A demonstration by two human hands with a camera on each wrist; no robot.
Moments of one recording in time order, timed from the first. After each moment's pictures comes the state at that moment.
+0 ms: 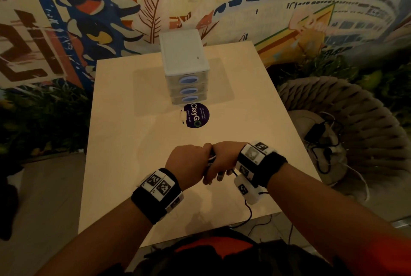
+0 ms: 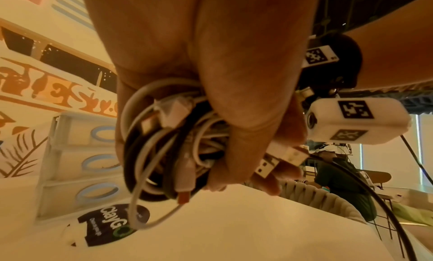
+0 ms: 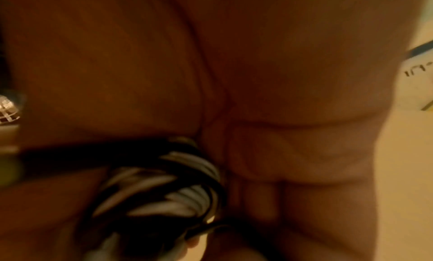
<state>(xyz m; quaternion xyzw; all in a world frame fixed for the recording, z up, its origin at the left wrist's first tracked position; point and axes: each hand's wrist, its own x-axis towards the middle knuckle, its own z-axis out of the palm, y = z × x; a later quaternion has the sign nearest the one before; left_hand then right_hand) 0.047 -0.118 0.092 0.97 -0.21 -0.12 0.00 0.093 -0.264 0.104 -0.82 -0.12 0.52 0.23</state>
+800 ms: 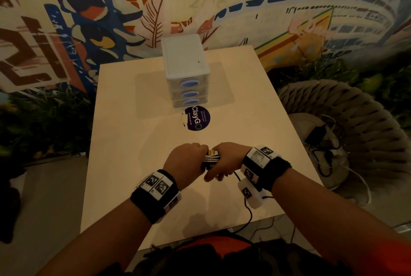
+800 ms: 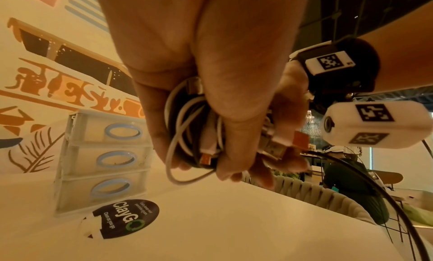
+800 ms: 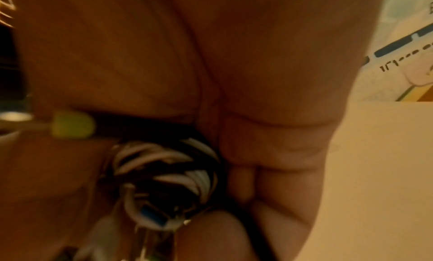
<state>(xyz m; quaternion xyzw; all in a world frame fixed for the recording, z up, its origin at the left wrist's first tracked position) 0.050 -0.112 0.091 0.98 -0.17 -0.10 0.06 0.090 -0.272 0.107 -0.82 -0.13 0.48 0.28</state>
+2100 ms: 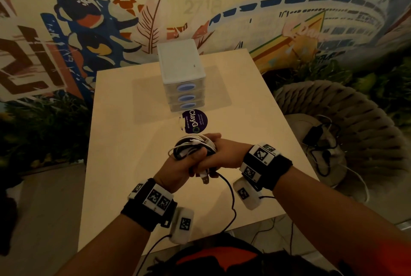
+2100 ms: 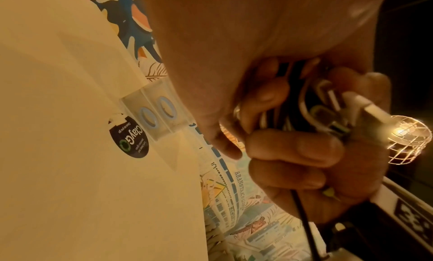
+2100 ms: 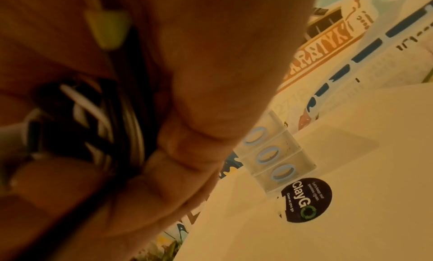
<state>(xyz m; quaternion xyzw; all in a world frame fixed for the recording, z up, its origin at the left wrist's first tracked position) 0.033 -0.107 0.108 0.54 -0.05 -0.20 0.82 0.084 -0.268 0.134 -0.67 -0.19 0.47 0.55</state>
